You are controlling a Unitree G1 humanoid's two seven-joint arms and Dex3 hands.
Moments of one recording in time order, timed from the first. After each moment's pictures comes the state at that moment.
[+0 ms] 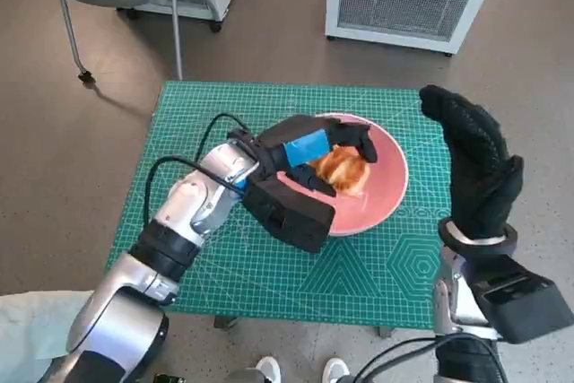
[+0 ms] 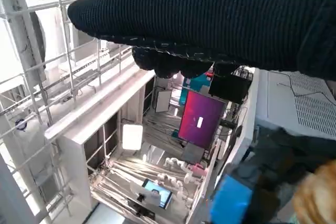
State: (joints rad) left arm -0.94 0.29 -0.50 0.60 0.77 -0.23 -0.31; right arm -0.42 -0.12 -0.12 0.25 0.19 -0.73 0.22
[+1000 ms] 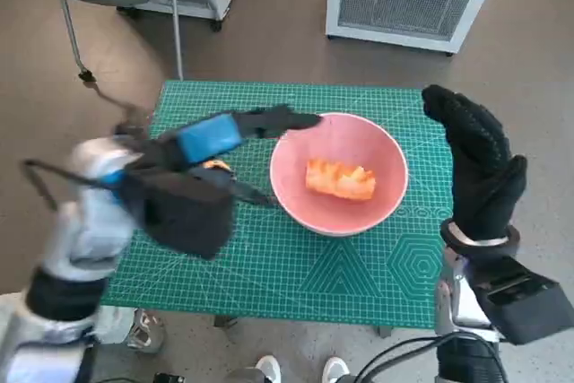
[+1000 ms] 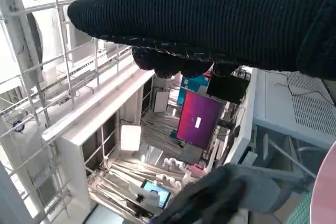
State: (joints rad) left arm -0.68 0.67 -0.13 -0.15 0.41 0.06 -0.84; right arm -0.41 -0.11 -0.12 0.23 0.19 -0.70 0.22
